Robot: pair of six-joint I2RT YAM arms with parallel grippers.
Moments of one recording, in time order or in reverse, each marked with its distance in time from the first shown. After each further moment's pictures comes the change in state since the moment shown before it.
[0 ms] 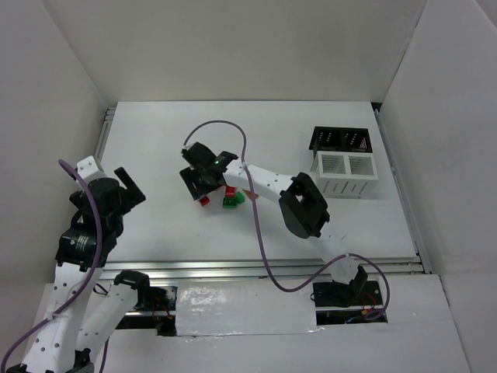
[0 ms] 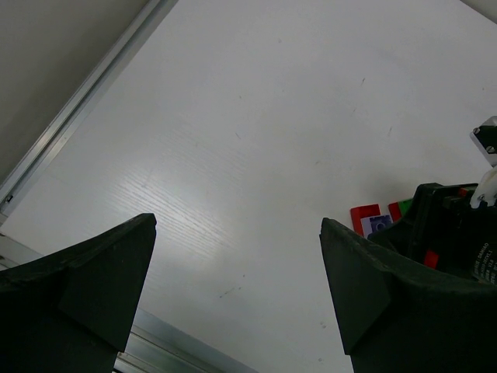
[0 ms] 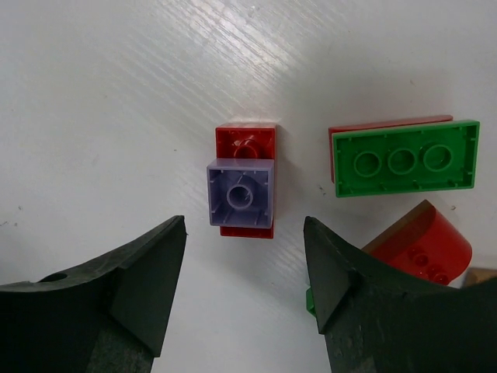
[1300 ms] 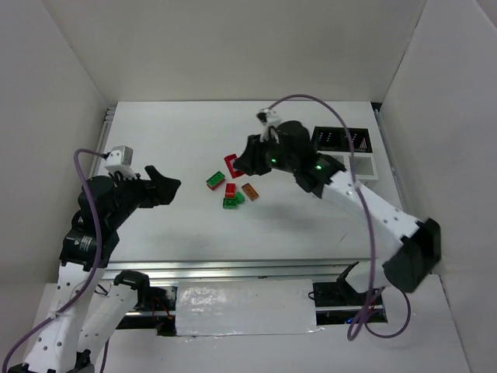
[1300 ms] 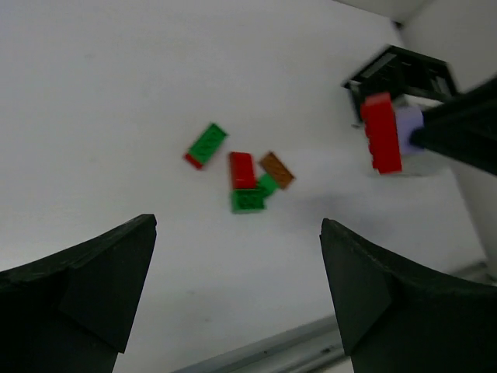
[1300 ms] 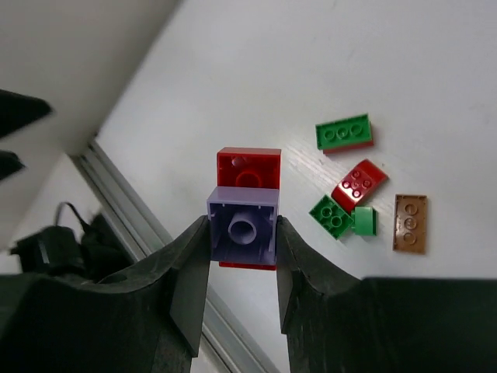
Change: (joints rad) left arm 0.002 -0.018 -0.039 0.231 0.616 0.100; right arm -0.204 -0.827 -0.683 0.336 -0.272 0.092
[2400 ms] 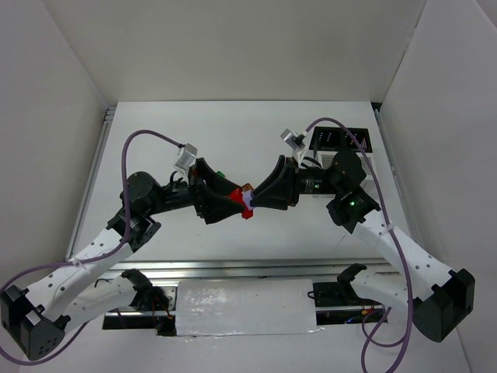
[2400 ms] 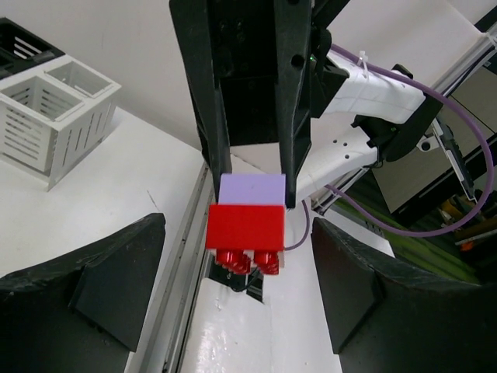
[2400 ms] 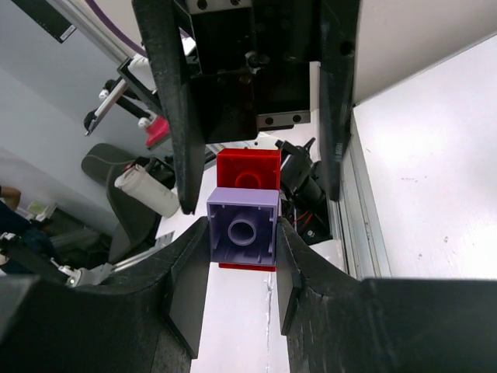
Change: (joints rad) left arm -0.468 0.268 -0.126 0.948 0.625 -0.256; right arm -0.153 -0.479 -0.458 0.649 -0.801 0.390
